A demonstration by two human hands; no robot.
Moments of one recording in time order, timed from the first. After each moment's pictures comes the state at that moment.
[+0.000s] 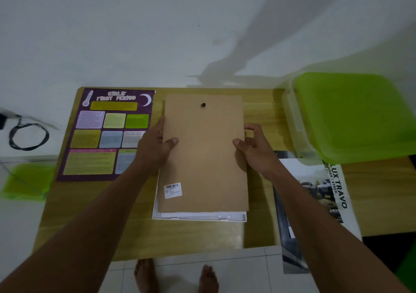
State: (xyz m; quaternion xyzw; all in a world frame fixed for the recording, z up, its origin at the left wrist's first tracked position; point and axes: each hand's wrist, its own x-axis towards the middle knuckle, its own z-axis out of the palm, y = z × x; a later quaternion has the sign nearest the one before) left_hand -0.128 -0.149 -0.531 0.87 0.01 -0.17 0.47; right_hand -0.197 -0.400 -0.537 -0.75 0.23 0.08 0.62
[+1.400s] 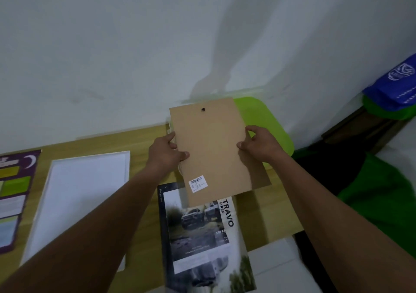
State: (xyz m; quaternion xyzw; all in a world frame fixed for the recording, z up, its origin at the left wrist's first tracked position) left_hand -0.161 -0.484 -0.474 0.84 -0.03 -0.22 0.49; right_hand -0.255 -0.731 -0.458 -0.87 0.32 0.03 0.38
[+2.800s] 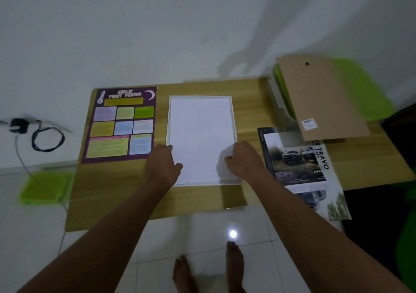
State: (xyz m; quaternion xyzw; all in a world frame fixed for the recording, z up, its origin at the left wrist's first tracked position) left_hand -0.233 -0.132 -0.530 0.96 -0.05 -0.14 0.22; right_hand -0.282 -0.346 -0.532 -0.94 0.21 0.14 0.22
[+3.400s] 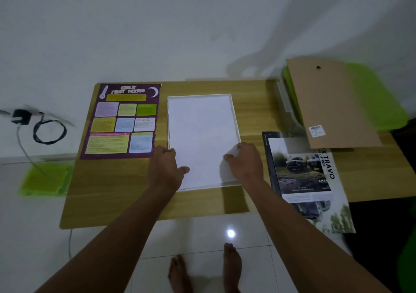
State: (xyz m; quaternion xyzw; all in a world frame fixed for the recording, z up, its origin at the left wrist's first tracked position) left_hand -0.240 -0.140 -0.546 0.97 -0.03 -0.10 0.24; right_hand -0.275 -0.341 -0.548 -0.90 0.31 0.04 0.31
